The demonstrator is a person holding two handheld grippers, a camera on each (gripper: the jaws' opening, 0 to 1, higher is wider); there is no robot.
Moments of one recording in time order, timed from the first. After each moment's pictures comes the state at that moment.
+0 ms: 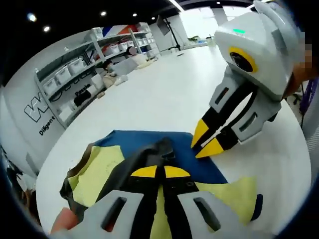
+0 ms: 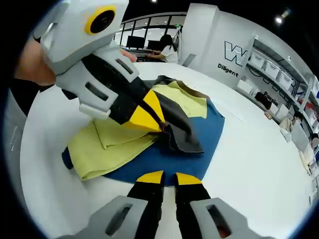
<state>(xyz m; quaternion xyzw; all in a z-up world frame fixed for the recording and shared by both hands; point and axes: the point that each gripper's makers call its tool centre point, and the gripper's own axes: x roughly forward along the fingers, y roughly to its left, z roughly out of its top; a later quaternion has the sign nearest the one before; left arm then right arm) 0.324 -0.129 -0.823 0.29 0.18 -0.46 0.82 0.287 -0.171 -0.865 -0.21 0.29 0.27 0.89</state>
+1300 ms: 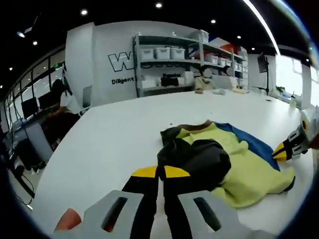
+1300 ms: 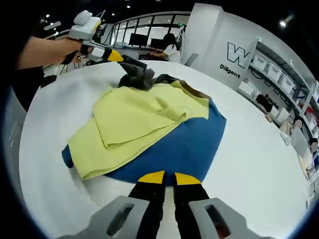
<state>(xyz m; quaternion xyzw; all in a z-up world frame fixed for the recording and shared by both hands) 0.394 0.120 -0.786 0.06 0.19 -0.17 0.97 0.287 -0.170 -0.866 -0.22 0.29 0.27 0.89</state>
